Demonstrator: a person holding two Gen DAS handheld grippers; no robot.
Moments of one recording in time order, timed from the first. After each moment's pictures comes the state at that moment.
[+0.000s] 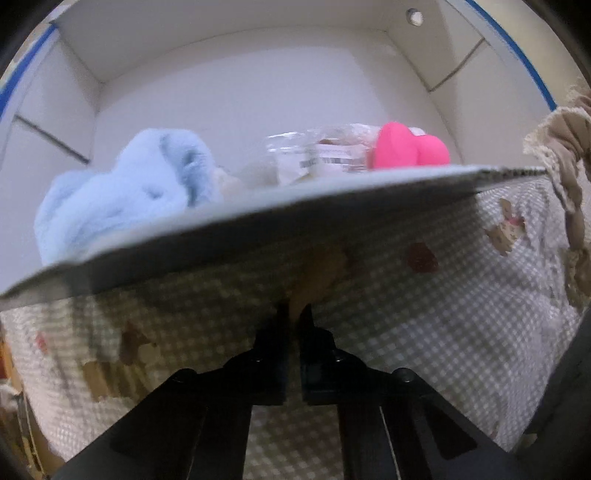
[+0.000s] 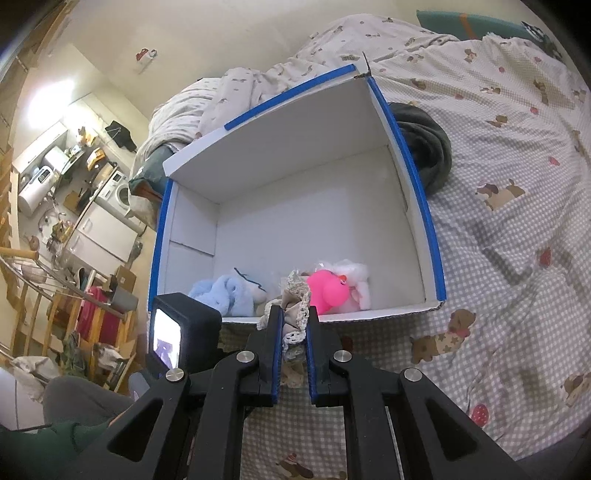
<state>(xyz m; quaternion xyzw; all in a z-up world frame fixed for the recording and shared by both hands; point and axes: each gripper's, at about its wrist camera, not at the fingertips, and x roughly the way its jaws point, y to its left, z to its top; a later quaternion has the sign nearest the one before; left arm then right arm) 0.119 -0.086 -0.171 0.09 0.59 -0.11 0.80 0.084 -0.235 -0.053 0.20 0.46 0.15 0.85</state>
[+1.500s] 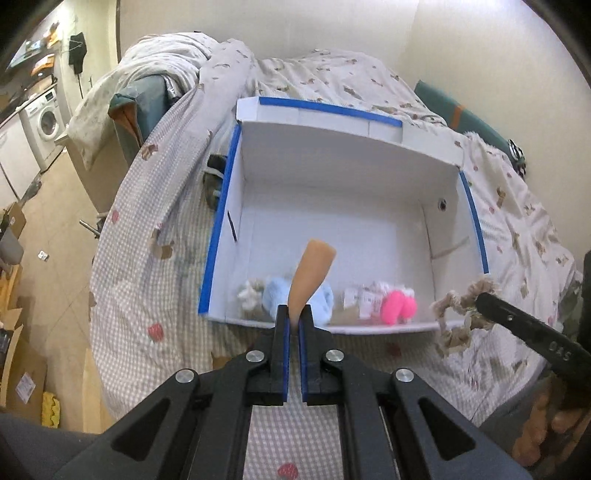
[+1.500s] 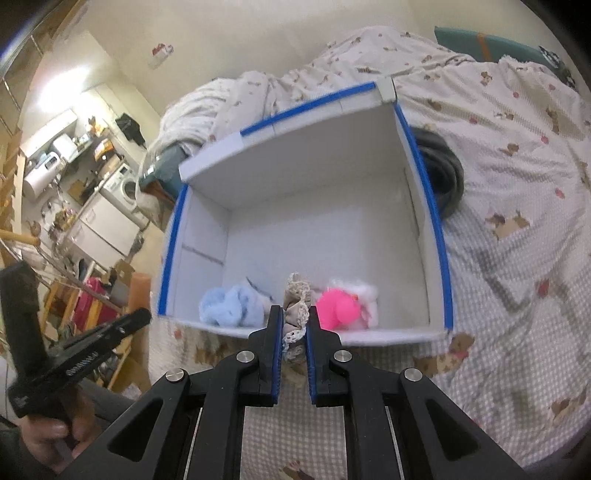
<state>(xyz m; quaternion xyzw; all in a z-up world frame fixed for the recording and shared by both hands) 0.076 -0.002 0.003 -0.05 0.46 -0.03 0.88 0.093 -0.224 -0.030 0.17 0.44 0.16 0.86</state>
